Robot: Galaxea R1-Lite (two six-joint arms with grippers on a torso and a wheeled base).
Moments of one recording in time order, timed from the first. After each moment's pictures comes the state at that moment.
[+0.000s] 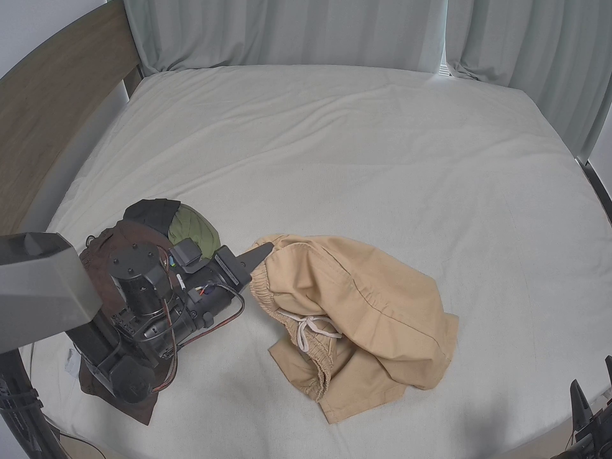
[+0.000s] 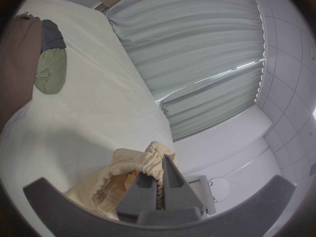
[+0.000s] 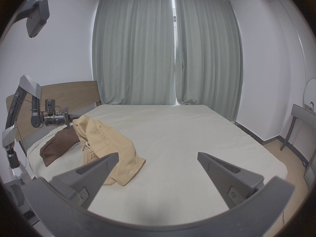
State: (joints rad) left arm -0.49 2.05 -0.53 -1.55 -0.21 -0.95; right arm 0.00 0.02 -0.02 0.00 0.02 -0.01
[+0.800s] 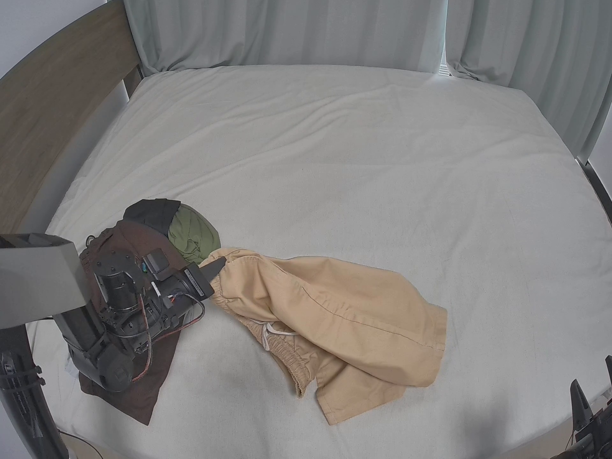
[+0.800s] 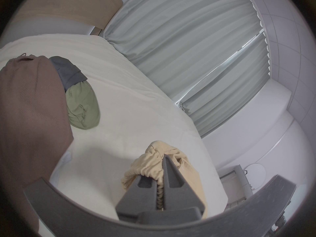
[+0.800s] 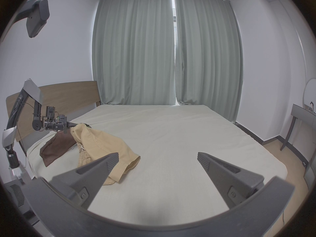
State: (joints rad) left arm -0.28 2.12 -0.47 -1.55 -0.25 -0.66; right arm -0.01 0.02 -0.02 0.00 0.02 -0.01
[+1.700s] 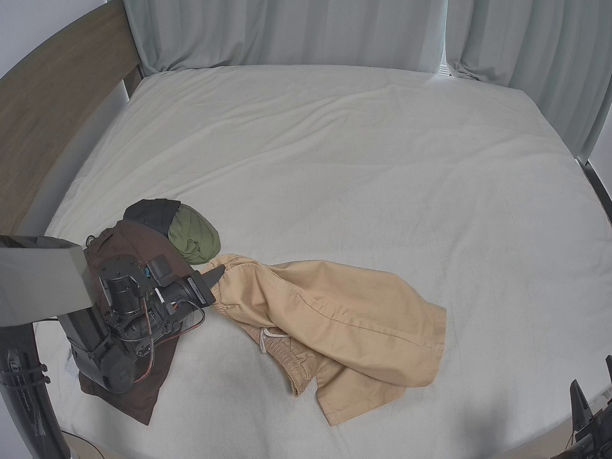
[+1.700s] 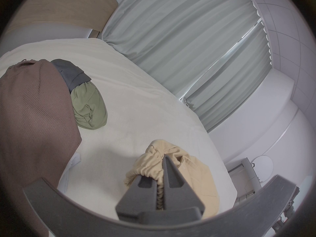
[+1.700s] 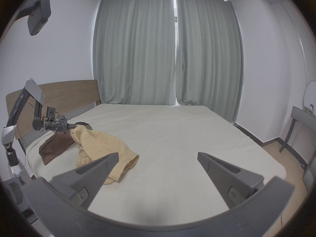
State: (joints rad) left arm -0.27 2.16 -0.47 -1.55 -0.25 -0.58; right arm -0.01 0.02 -0.02 0.00 0.02 -0.02
